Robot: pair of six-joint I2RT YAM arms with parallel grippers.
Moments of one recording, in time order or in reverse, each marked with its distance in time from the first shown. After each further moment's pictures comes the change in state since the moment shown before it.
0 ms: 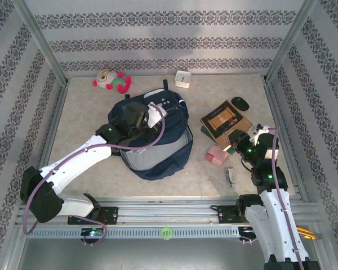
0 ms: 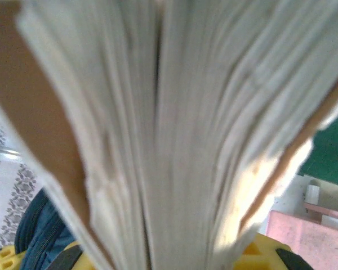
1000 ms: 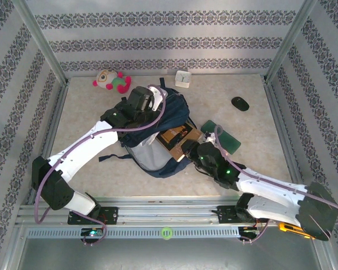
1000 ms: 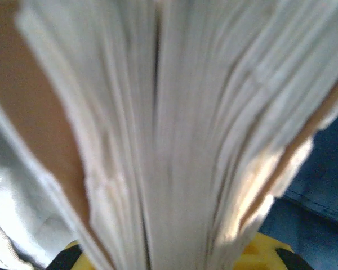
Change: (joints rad) left arm 0.039 0.151 0.250 -0.099 0.006 -0.243; right arm 0.872 0.488 -0.069 0.528 0.585 0.432
